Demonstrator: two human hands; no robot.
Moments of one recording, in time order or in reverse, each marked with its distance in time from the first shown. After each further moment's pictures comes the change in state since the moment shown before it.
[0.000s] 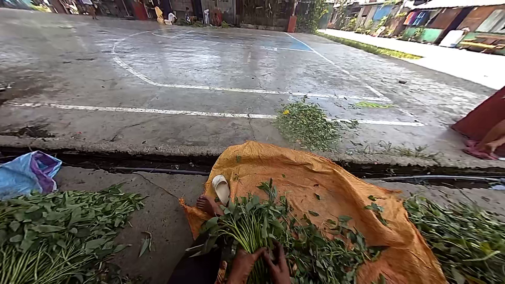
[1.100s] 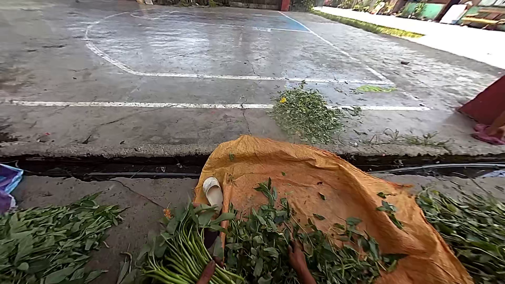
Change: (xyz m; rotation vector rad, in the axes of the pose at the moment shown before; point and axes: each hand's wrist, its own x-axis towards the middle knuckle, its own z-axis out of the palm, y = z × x) left_hand 0.027 0.061 -0.045 -0.369 0.256 0.228; right_hand 0.180 0.134 -0.096 -0.694 0.006 0.491
